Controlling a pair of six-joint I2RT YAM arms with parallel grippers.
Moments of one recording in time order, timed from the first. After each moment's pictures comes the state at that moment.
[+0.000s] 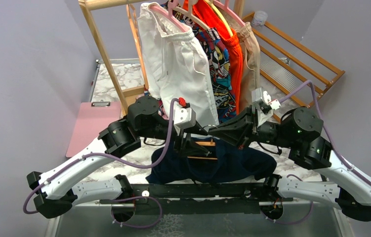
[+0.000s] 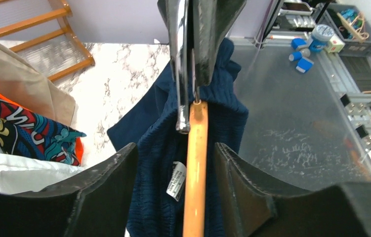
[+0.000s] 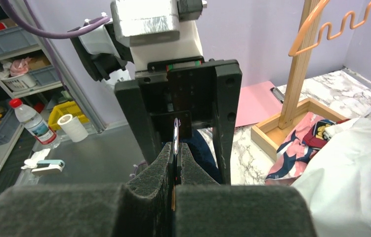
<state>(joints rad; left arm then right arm) -1.00 1.01 1.23 -0.37 0.66 0.01 1.07 0.80 1.19 -0.23 -0.30 0.21</state>
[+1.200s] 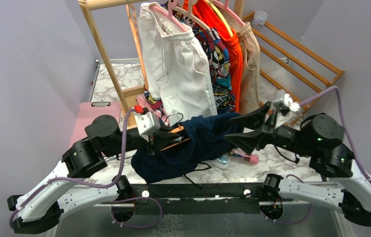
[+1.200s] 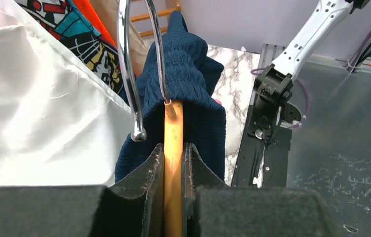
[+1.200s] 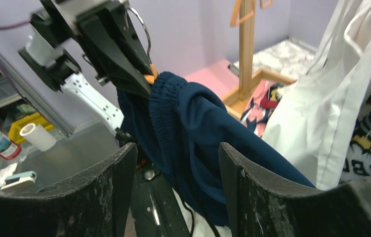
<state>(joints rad) -1.00 0.69 1.14 -0.52 0.24 0.04 1.07 0.69 1.24 -0.46 -0.11 0.19</state>
